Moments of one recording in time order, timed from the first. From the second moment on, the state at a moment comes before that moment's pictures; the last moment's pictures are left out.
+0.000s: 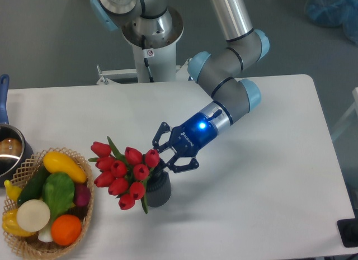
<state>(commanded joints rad) 2.67 -2.00 -1.94 -0.83 0.08 1.41</state>
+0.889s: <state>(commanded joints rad) 2.70 -1.91 -1.94 -0.83 0.20 1.40</state>
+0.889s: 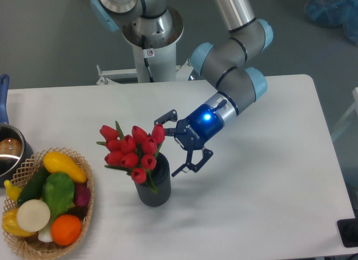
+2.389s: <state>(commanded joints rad) 2.78 -1.49 -1.87 -1.00 1.28 1.38</state>
